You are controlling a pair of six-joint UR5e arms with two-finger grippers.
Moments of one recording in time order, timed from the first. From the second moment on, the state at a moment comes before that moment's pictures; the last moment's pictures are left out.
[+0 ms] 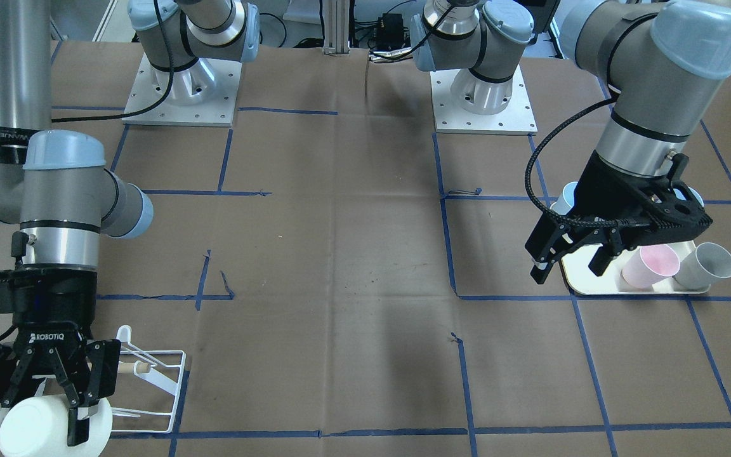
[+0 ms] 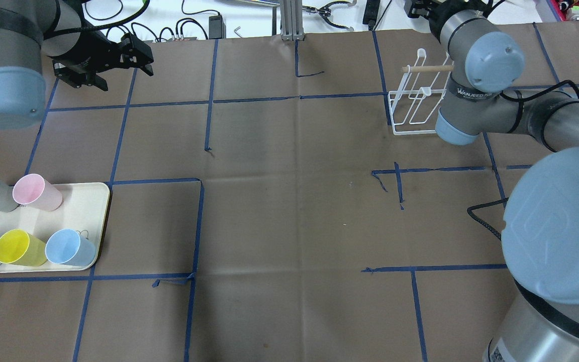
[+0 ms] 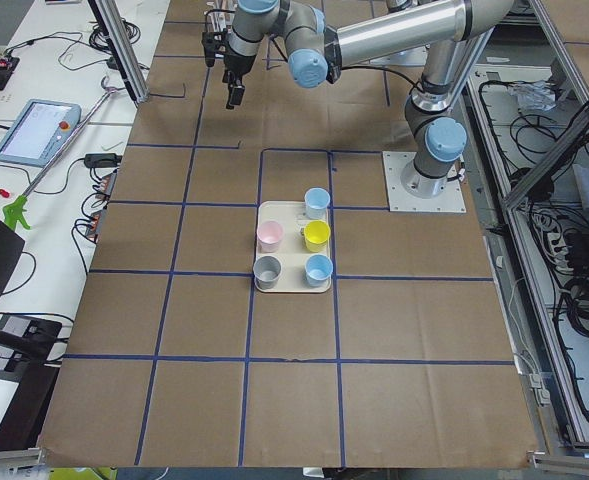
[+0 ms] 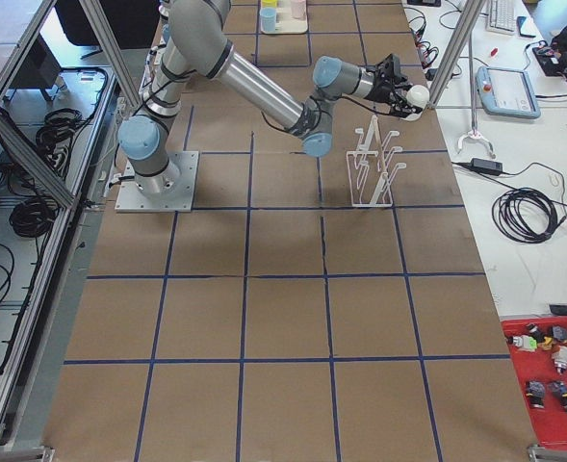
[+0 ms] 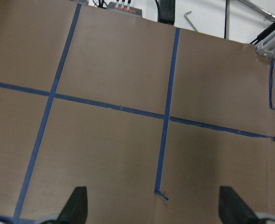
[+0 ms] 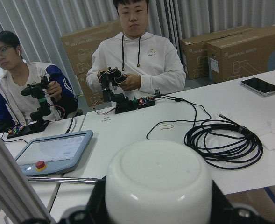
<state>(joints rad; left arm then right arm) -1.43 -1.67 -1.63 -1.15 1.46 -0.11 1.45 -1.00 1.72 -3.49 -1.42 0.13</state>
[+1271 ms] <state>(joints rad) -1.02 -1.39 -1.87 -1.48 1.57 0.56 1.44 -0.99 1.83 -3.49 -1.44 0.10</state>
